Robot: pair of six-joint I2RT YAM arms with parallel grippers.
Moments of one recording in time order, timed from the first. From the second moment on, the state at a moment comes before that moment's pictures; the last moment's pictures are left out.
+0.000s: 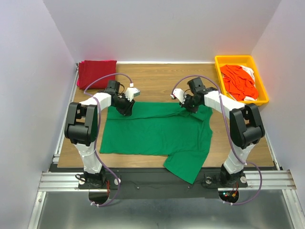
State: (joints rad) left arm -0.17 1.85 1.16 -0.43 0.50 0.56; right arm 0.36 1.80 1.26 -0.56 -0.22 -0.83
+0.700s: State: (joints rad) left arm -0.17 1.88 1.19 -0.43 0.51 0.56; right arm 0.30 1.76 1.35 -0.61 -0.32 -0.75
